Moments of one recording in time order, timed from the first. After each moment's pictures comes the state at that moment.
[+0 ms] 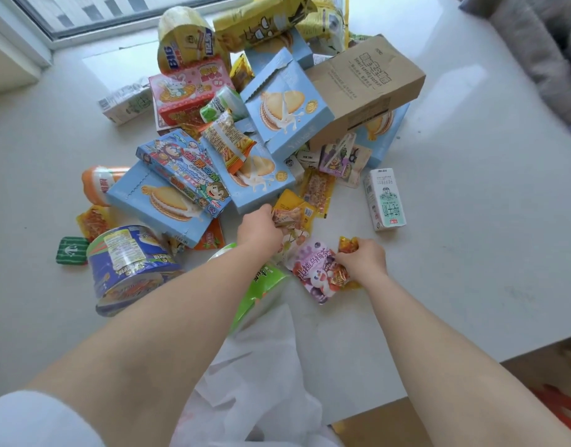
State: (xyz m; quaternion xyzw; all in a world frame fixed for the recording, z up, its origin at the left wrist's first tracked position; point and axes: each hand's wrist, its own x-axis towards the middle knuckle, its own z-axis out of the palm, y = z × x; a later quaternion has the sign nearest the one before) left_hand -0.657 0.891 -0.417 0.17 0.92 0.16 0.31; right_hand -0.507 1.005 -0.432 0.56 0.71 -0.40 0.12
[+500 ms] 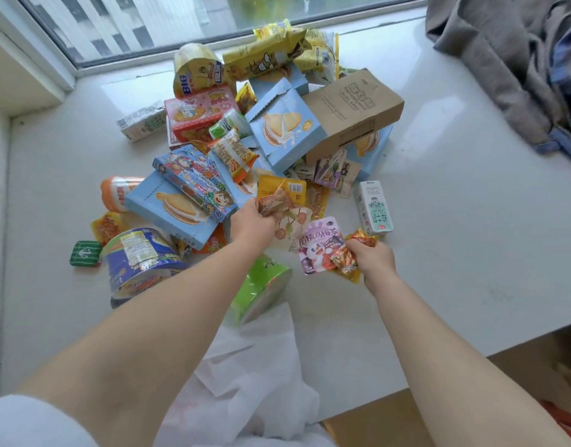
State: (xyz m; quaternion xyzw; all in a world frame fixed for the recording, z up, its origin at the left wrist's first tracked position) left_hand -0.652 0.876 -0.371 0.10 0.89 0.36 0.27; right_hand -0.489 0.999 -0.386 0.63 0.51 -0.59 -0.07
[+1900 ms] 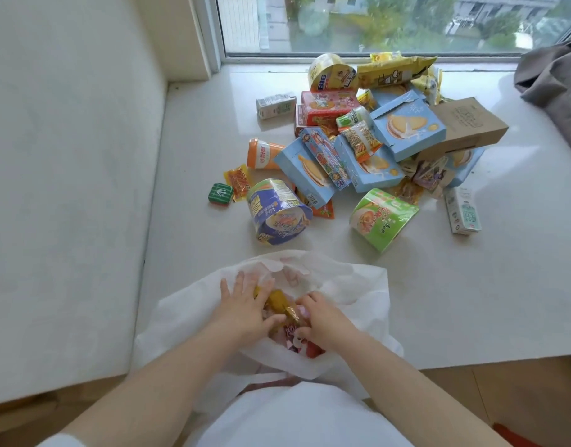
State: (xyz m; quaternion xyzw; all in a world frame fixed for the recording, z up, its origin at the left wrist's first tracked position) left_hand -0.580 0.528 -0.400 0.32 0.88 -0.06 0.33; right_hand -0.490 0.689 -0.393 0.13 0.91 -0.28 0.29
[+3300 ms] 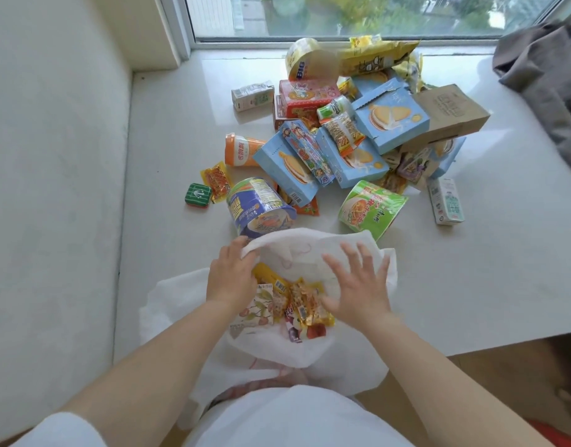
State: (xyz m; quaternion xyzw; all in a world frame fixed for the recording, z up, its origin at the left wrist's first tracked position) left_hand -0.630 0.563 -0.405 0.32 0.94 0.11 0.11; right_hand -0.490 0.757 -0.381 0.18 0.98 0.01 0.05
